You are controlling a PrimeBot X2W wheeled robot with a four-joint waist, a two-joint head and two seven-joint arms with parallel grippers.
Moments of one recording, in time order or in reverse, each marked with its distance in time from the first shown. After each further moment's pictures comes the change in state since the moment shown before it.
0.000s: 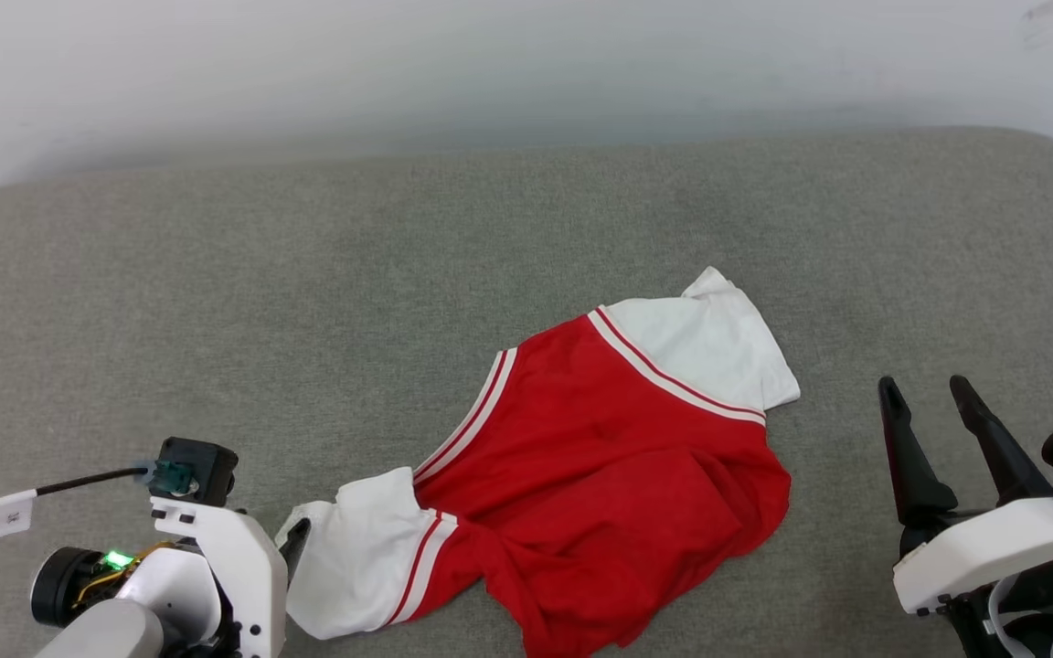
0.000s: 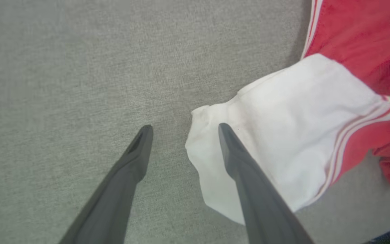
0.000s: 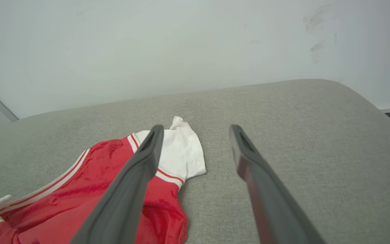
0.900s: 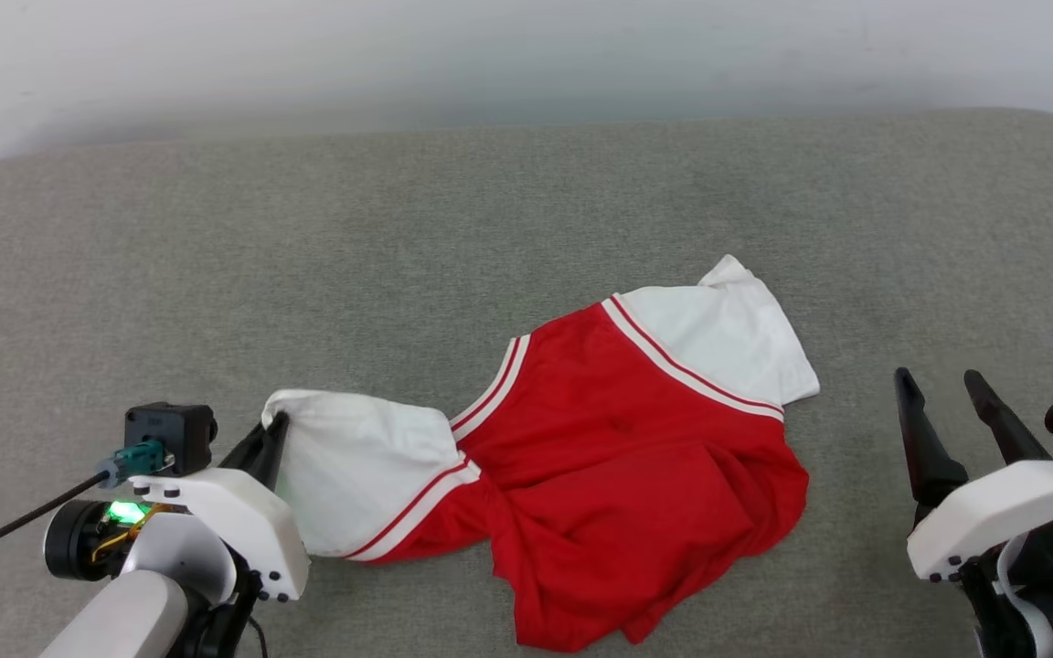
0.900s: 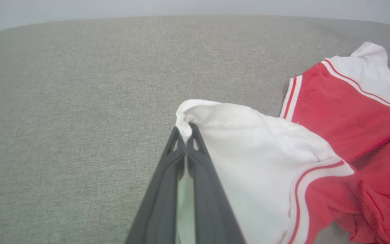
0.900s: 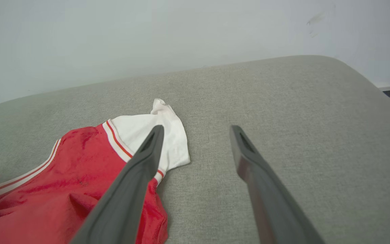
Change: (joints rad) left arm -0.028 -0.090 0.067 0.023 0.012 0.029 -0.249; right arm -0.077 0.000 -0.046 0.110 -0.026 0.000 0.035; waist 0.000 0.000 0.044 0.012
